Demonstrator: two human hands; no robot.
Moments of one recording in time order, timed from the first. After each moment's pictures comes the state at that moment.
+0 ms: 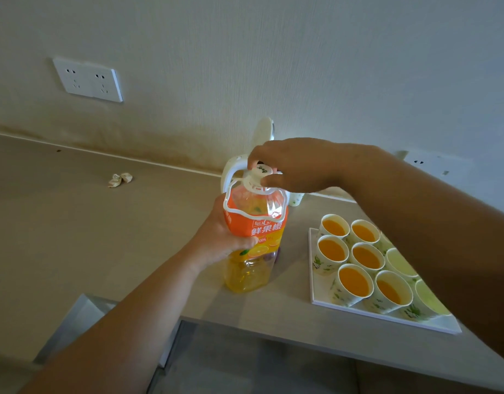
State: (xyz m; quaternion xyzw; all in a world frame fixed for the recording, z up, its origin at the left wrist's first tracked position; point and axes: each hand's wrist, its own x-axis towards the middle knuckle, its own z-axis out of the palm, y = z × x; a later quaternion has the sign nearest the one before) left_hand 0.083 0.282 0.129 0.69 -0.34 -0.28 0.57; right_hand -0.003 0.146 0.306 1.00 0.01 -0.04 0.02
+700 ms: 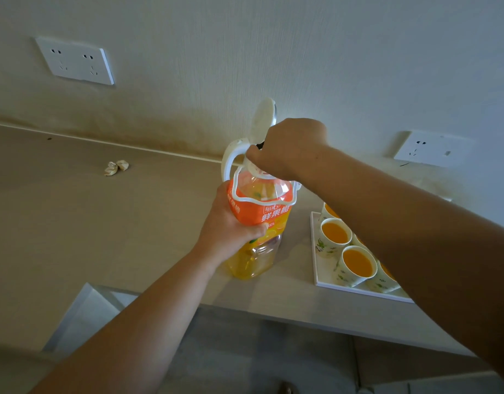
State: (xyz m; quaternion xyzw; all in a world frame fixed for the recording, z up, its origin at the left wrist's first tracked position) left_hand 0.062 0.284 0.127 0.71 -0.31 -0.18 0.60; right_hand 0.019 0.167 0.277 0.97 -0.21 0.07 0.12
